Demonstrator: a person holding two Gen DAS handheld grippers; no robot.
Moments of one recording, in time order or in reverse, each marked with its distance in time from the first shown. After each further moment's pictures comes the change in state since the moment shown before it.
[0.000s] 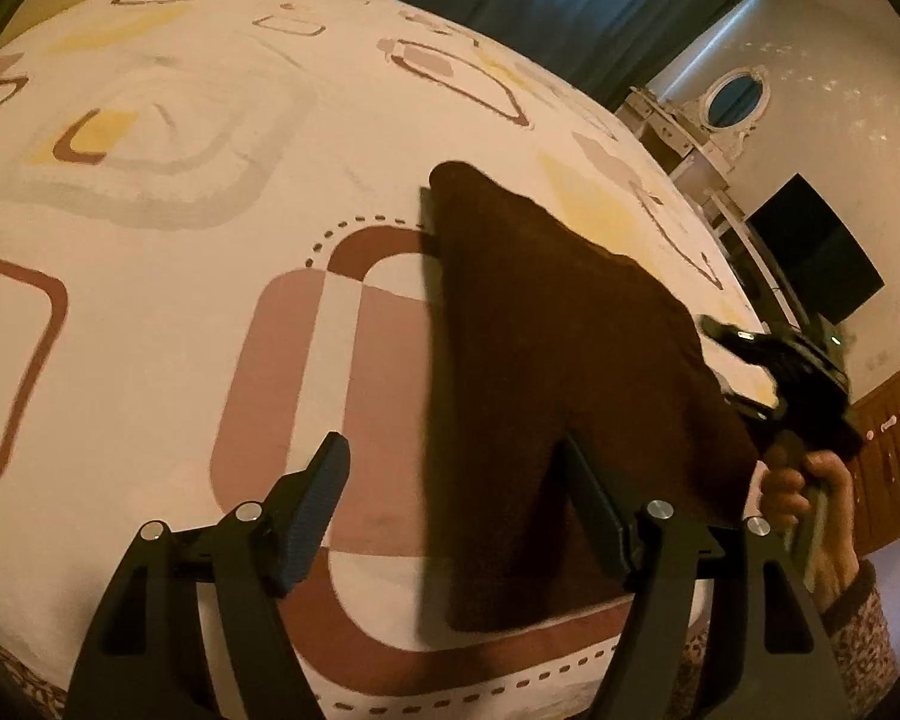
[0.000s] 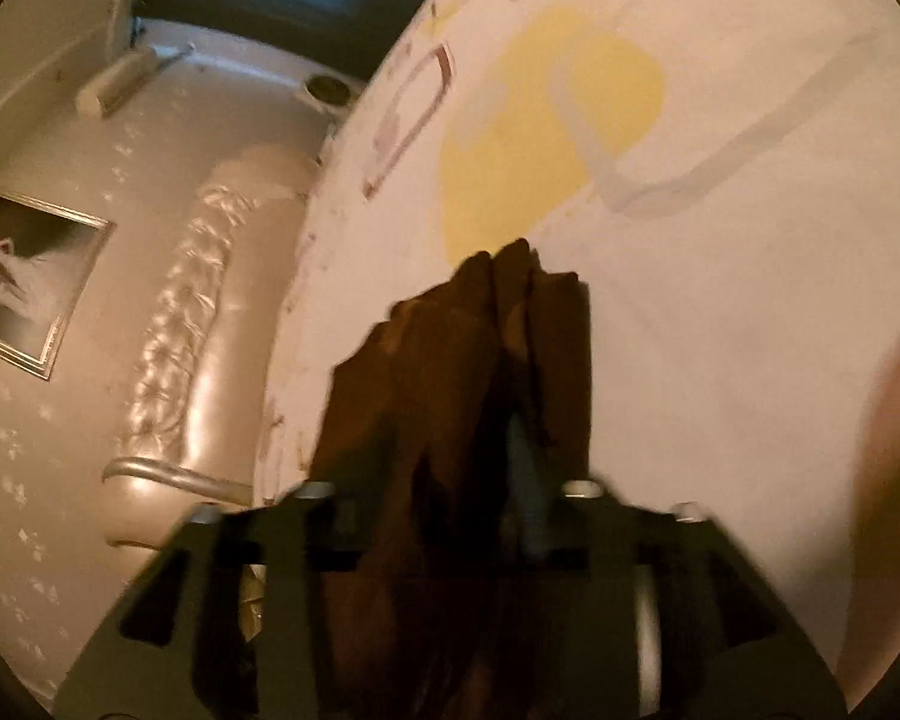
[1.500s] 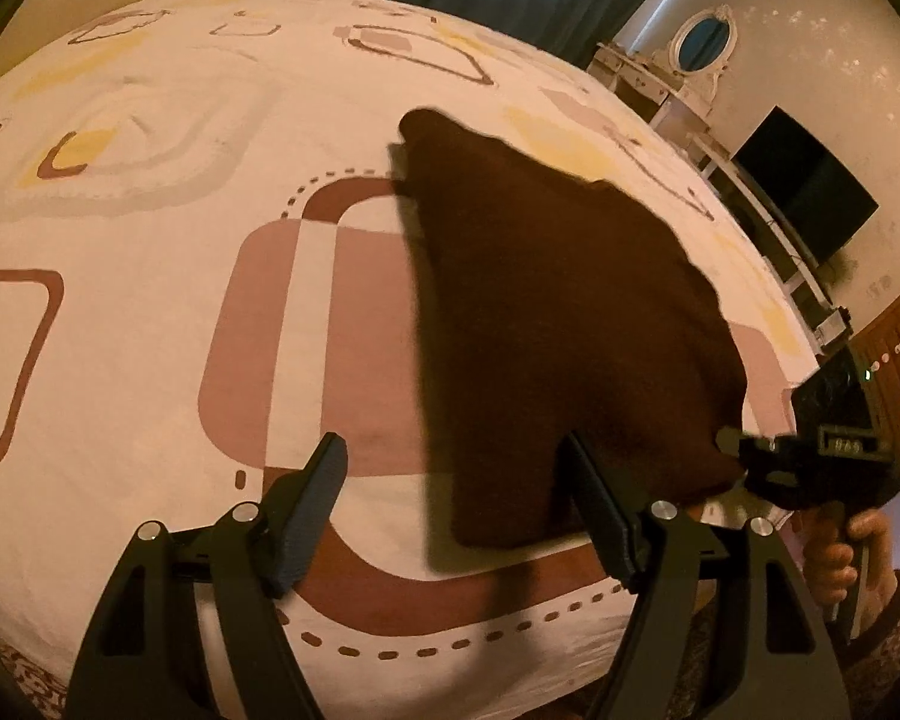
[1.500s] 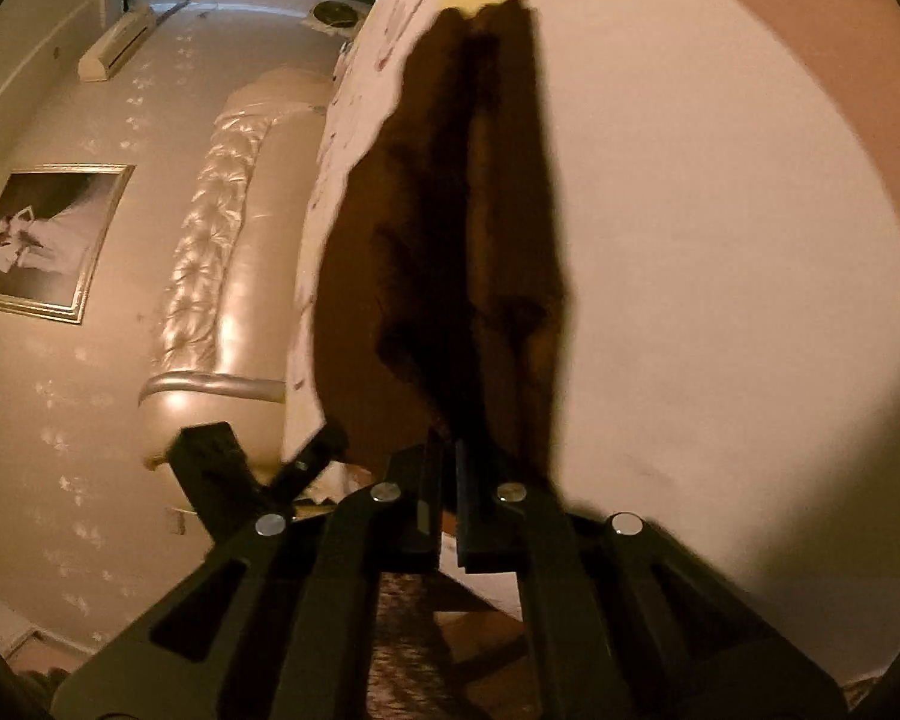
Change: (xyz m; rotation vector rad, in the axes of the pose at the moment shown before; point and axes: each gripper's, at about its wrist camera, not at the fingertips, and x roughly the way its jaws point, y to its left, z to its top) left arm 0.008 -0.010 -0.029 0.134 0.063 0.026; right arm -0.033 -0.026 -0.113 0.061 0.229 0.066
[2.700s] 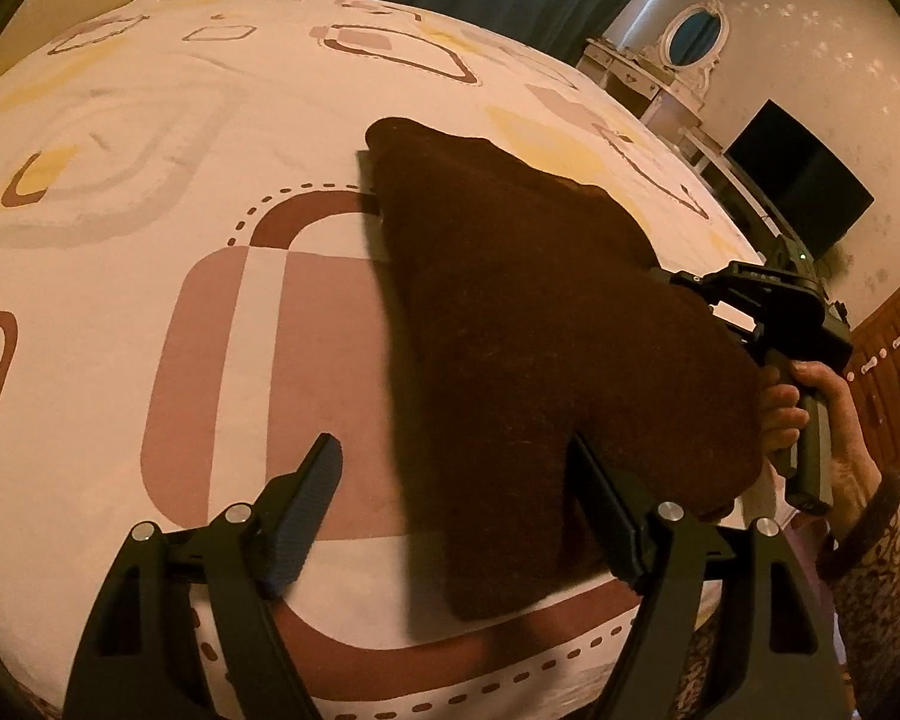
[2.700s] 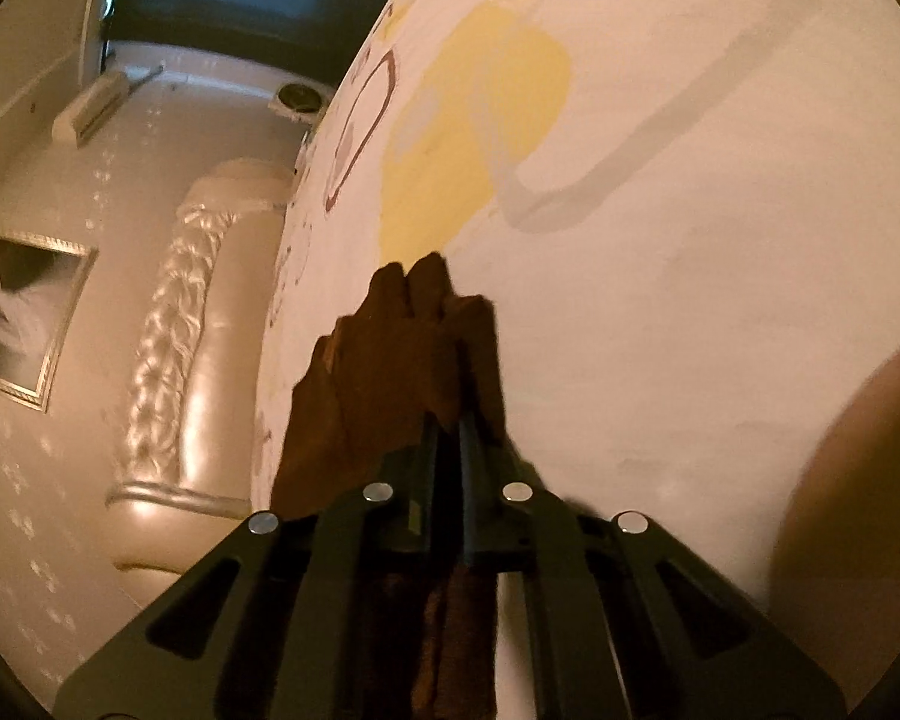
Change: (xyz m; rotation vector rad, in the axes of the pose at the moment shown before) left arm 0.016 -0.013 0.017 0.026 0.002 -0.013; right arm 0.025 -0.009 0.140 0.028 -0.209 -0.074
